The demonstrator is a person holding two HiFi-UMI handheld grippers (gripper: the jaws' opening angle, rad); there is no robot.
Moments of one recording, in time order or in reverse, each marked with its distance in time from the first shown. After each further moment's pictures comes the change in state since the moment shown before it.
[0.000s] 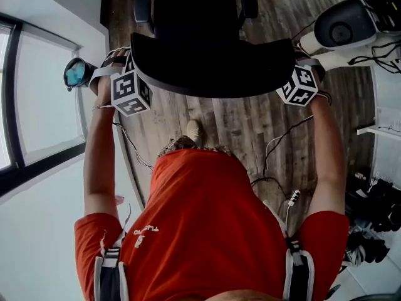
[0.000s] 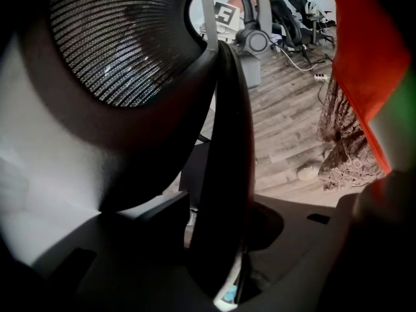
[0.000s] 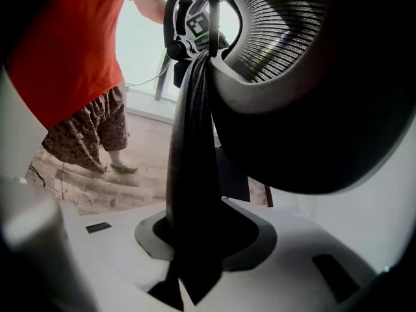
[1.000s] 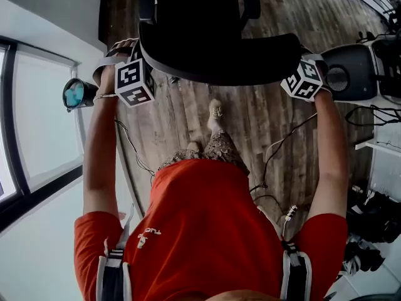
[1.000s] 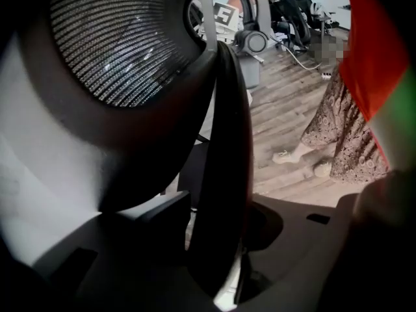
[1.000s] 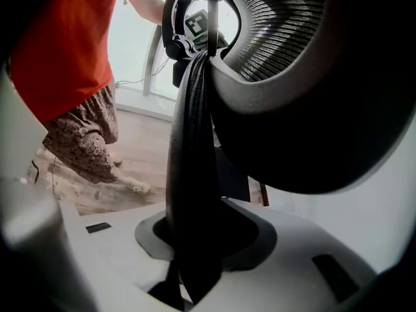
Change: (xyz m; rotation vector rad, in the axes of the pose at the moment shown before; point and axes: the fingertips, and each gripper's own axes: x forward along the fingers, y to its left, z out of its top) left arm 0.101 0.127 -0.008 0.006 -0.005 -0.017; right arm 0.075 -0.138 -0.043 0.014 0.009 0.008
